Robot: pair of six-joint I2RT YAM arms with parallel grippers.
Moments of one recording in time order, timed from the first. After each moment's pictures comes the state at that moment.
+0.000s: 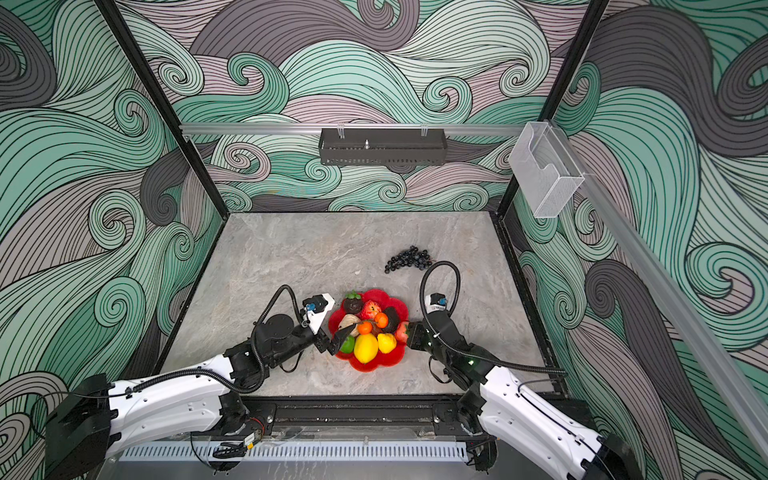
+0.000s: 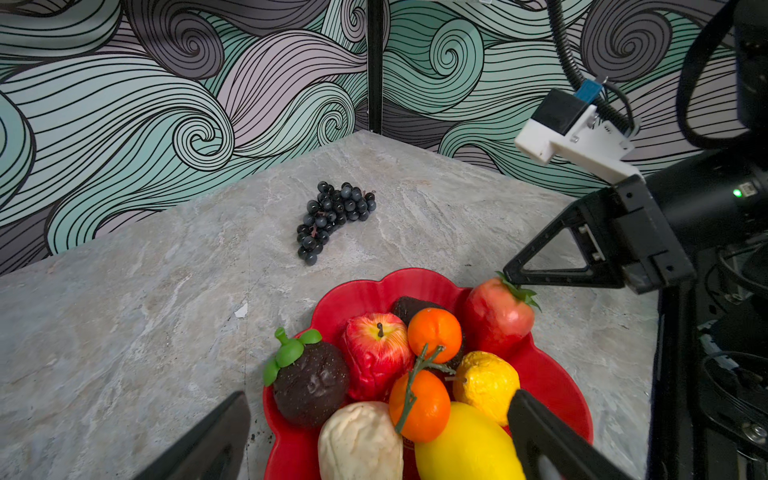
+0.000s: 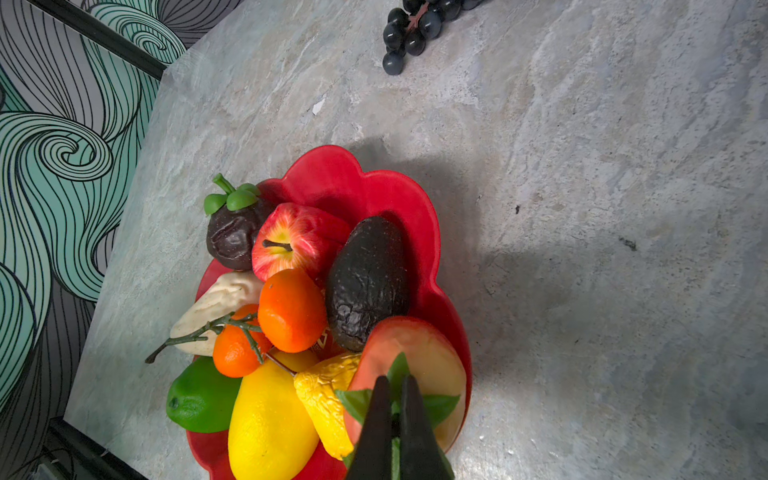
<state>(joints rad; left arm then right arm) -0.94 0.97 0.37 0.37 -0.12 -0.03 0.69 0.73 0.37 -0.33 0.10 0.75</state>
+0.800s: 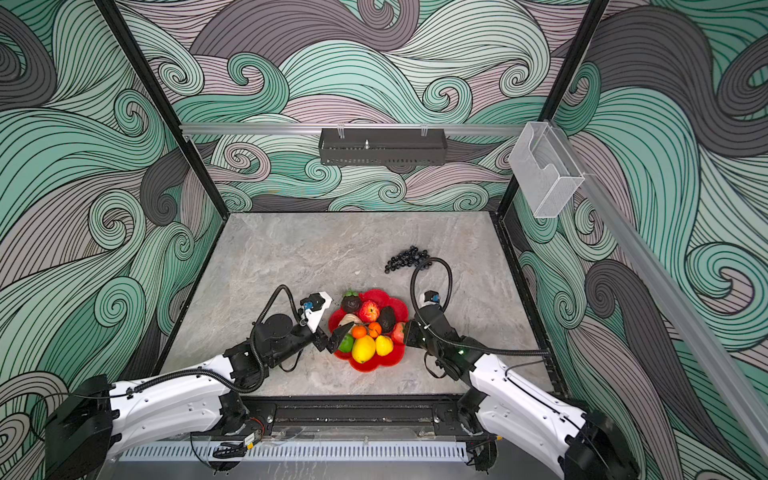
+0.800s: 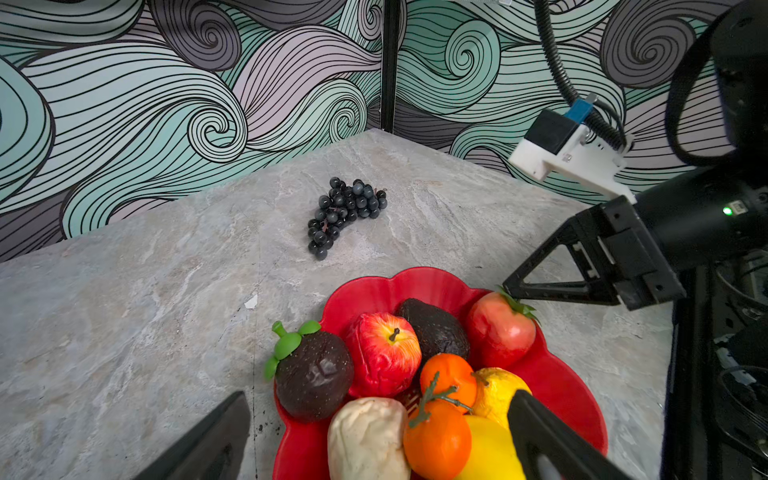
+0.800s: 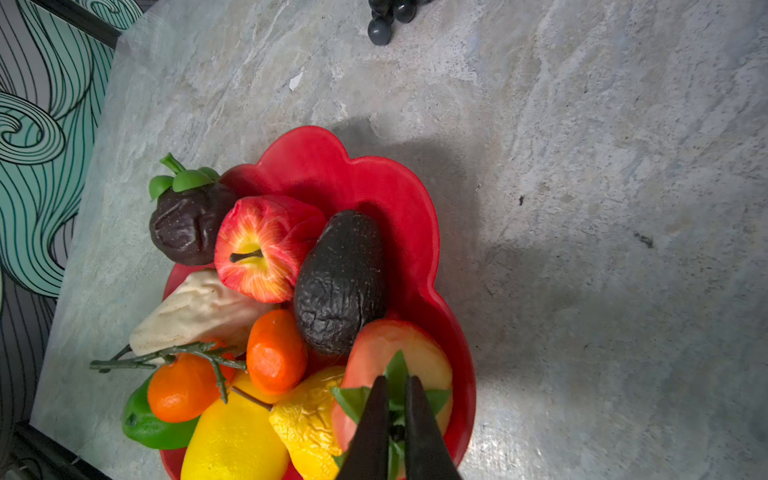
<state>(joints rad) -0.92 0.97 0.35 0.38 -0.13 -0.06 0.69 0.86 0.41 -0.33 0.10 0.75</state>
